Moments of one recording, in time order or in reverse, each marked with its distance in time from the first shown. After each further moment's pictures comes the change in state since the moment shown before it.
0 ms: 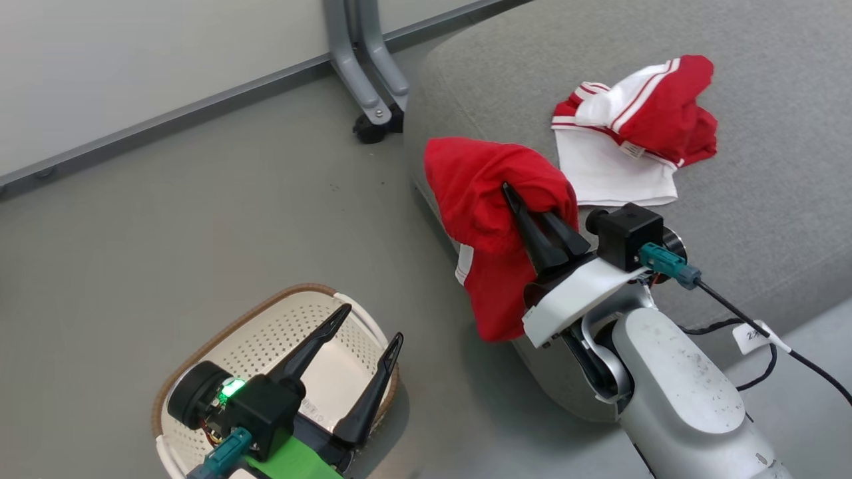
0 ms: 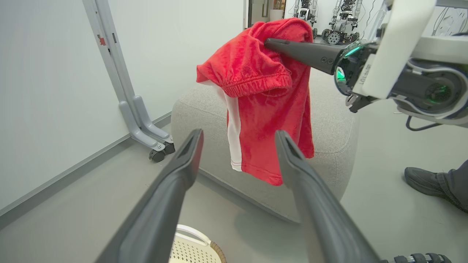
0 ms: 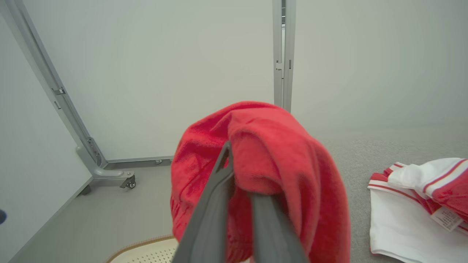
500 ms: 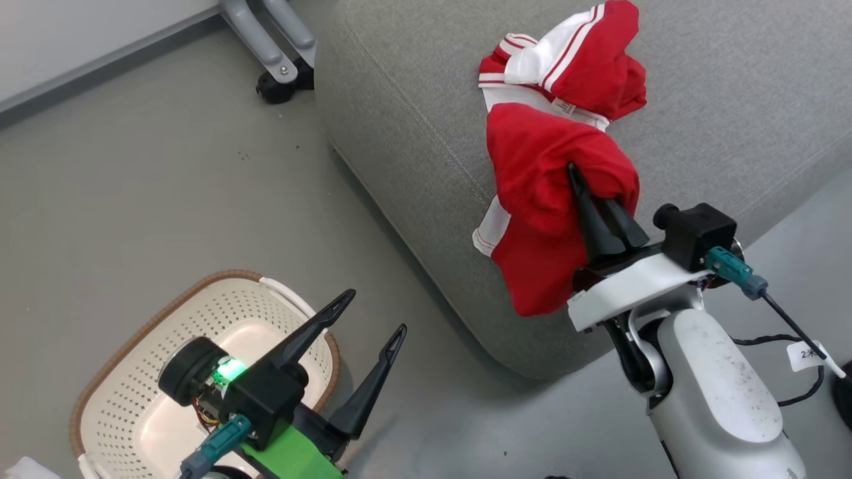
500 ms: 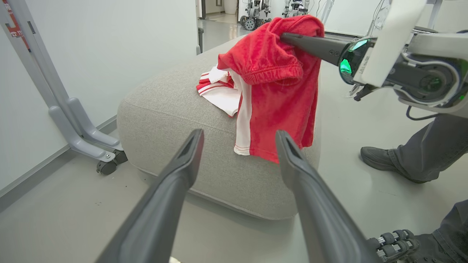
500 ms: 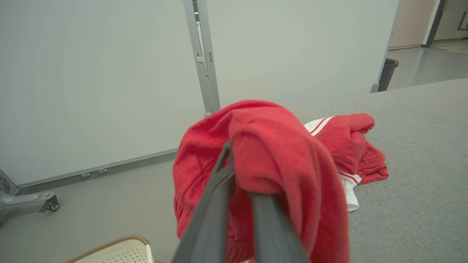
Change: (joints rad) left arm -0.049 0.053 -0.013 -0.064 0.013 -0.028 0.066; right arm 0.073 0.015 -0.189 -0.067 -0.060 0.000 -0.031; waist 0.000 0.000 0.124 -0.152
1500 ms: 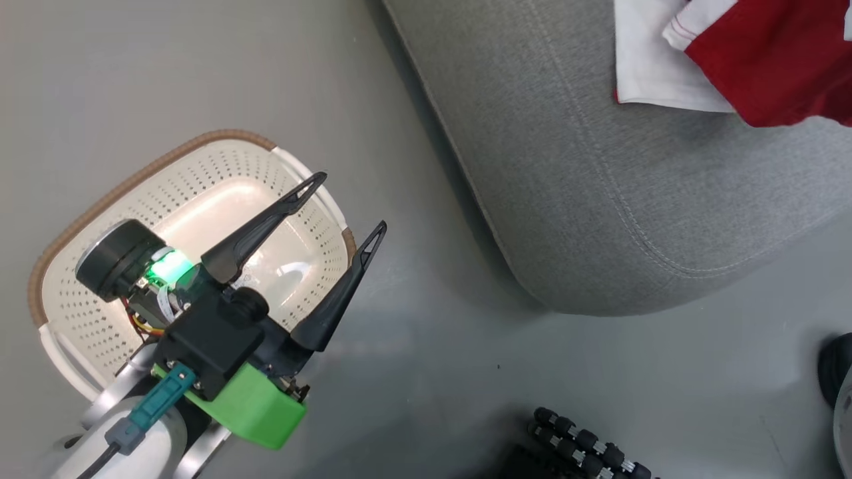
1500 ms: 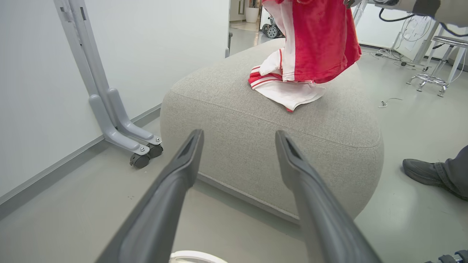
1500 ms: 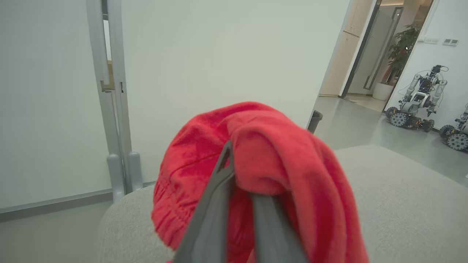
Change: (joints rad) left arm -0.229 0.101 0.059 -0.138 0.056 -0.050 0.044; right arm -0.536 -0.209 -0.414 0.161 -0.037 0.000 0.062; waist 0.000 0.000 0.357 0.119
